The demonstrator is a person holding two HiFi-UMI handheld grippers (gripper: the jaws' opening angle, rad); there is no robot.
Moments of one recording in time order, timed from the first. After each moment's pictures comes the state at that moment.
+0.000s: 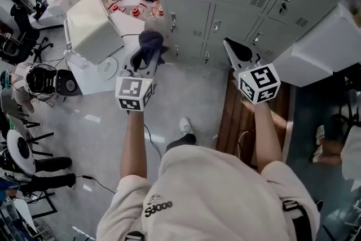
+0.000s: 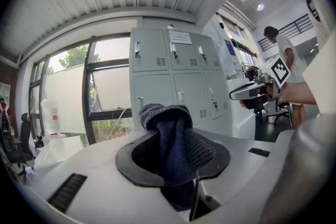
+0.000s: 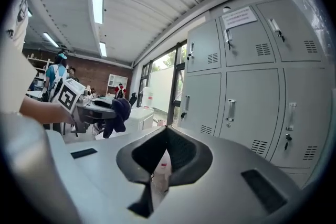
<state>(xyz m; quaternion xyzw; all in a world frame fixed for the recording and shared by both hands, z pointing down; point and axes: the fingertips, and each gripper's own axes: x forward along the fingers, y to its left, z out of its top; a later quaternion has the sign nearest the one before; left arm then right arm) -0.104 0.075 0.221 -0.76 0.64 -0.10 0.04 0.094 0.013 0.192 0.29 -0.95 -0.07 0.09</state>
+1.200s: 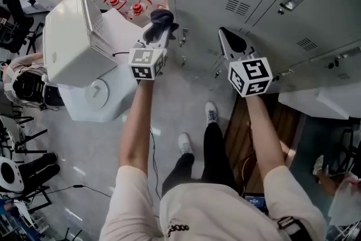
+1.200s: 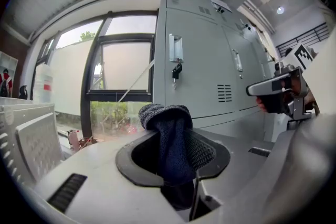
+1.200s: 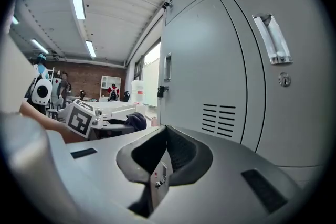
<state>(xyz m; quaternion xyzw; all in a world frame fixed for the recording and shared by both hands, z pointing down) -0.260 -0.270 0.380 -0.74 0.67 -0.06 -0.01 -0.083 -0.280 0.318 0.29 -0.95 -0.02 0.08</state>
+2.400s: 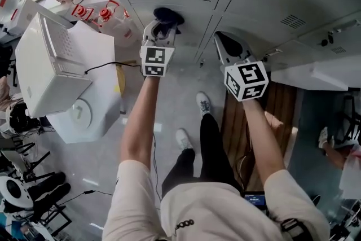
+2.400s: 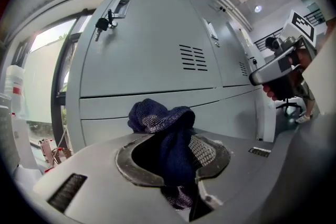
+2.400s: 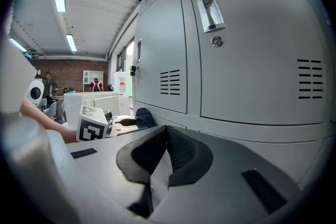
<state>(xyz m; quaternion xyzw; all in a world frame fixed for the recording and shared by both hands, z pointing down) -0.132 -0.366 0.450 -0.79 0.60 -0.09 0.04 0.011 -0.316 0.390 0.37 -0.92 0.03 0.12</state>
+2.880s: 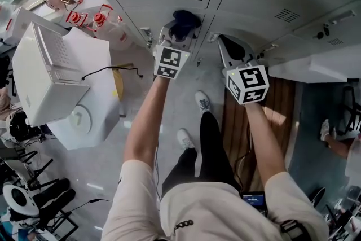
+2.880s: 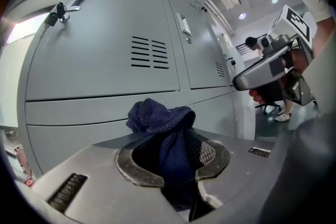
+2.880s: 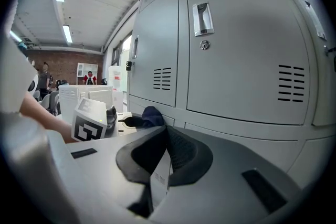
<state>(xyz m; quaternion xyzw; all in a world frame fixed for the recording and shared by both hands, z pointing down) -0.044 -0.370 0.452 -0.85 0.51 -0.10 0.06 0.043 -0.311 0.398 0.41 -0.90 0.02 0.14</state>
